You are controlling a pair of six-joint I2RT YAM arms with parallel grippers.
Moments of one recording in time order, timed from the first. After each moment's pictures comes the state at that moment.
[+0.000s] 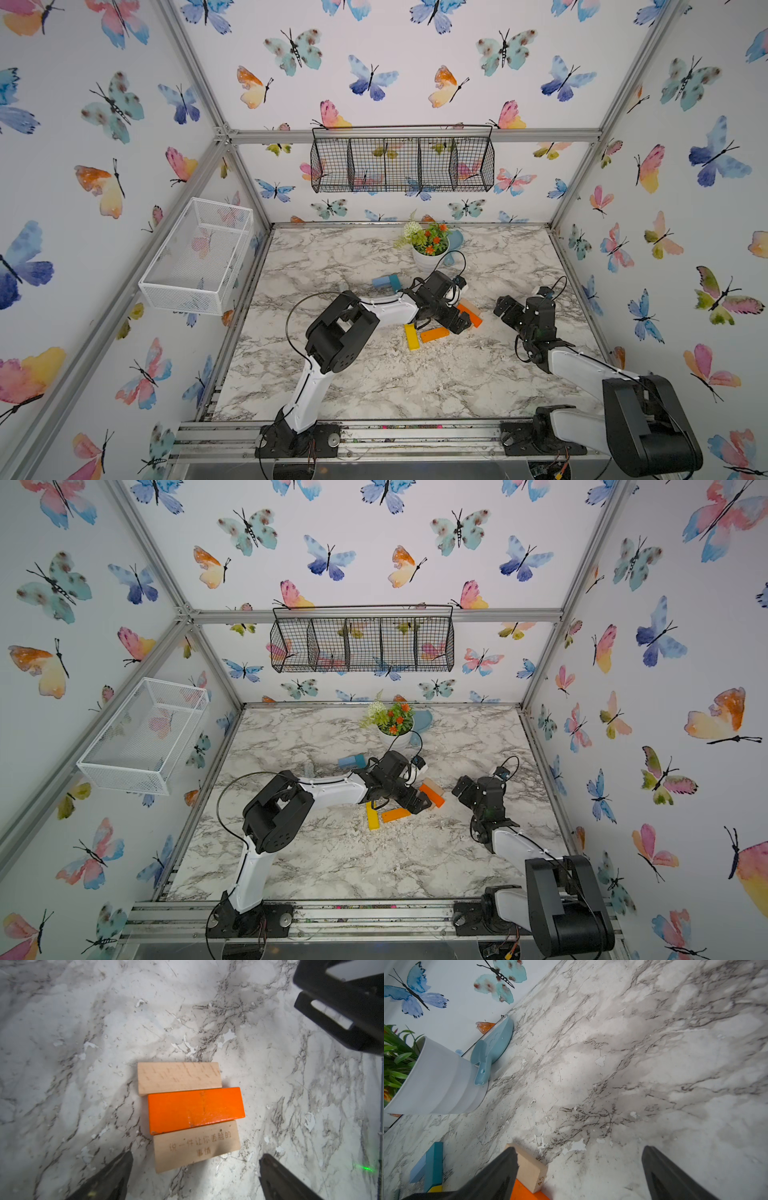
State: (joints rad) left arm -0.86 2.15 1.44 -0.10 0.35 -0.18; right arm 0.13 1.24 0.35 0.31 0.11 0.65
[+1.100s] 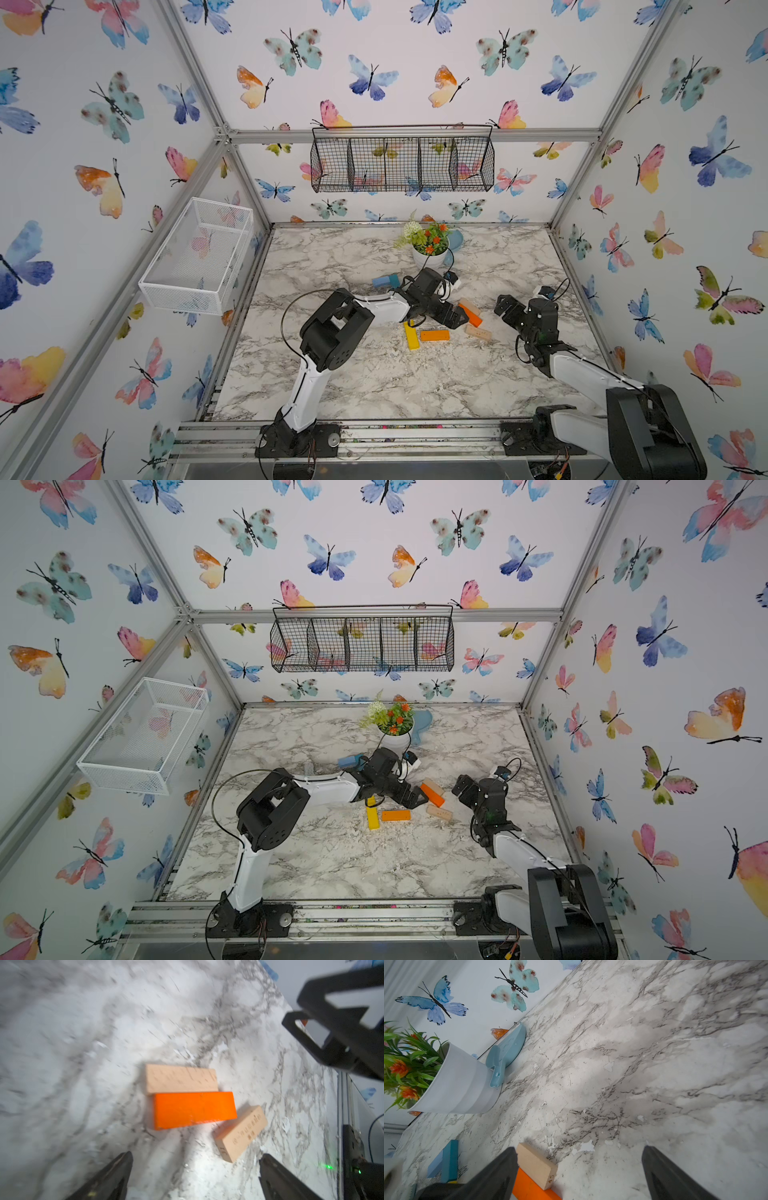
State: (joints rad) left arm -0.79 2.12 1.40 0.00 0.44 -0.25; right arm 0.13 1.19 0.33 0.33 0.10 0.65
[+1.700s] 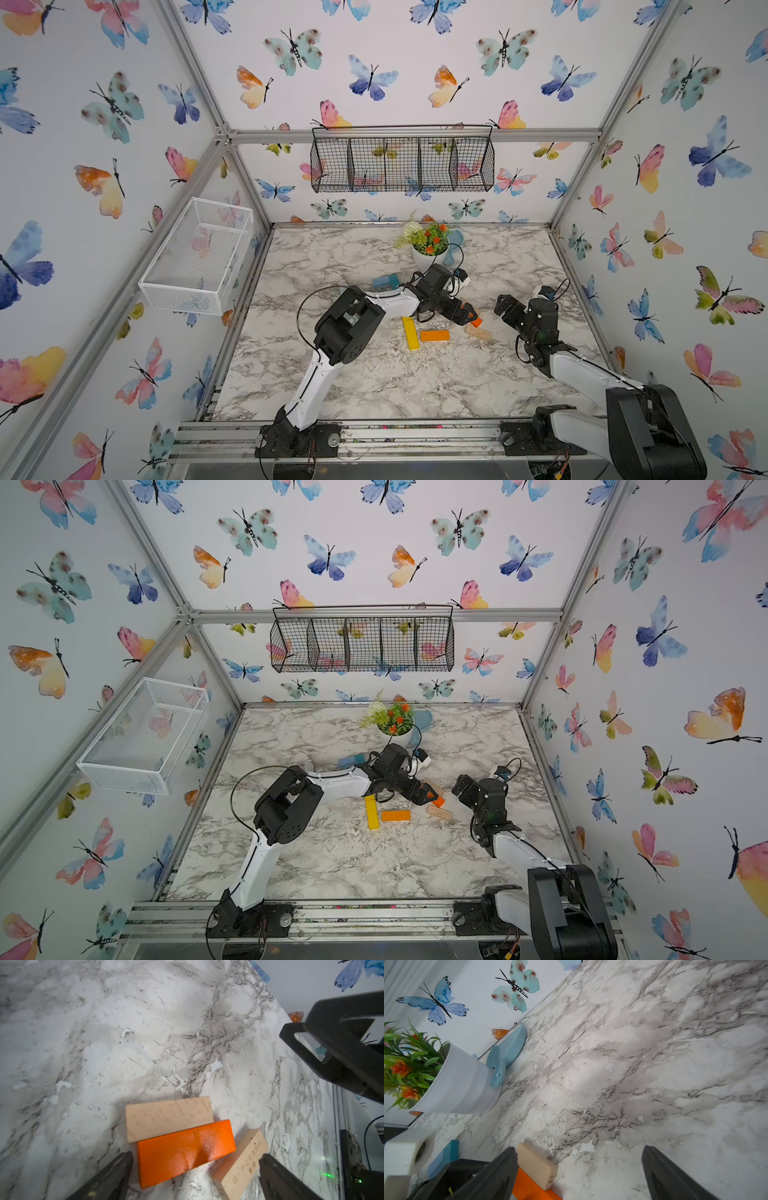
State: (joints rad) left arm -0.82 2.26 1.56 -0.03 0.51 -0.24; right arm 0.13 1.19 0.33 0.33 0.10 0.65
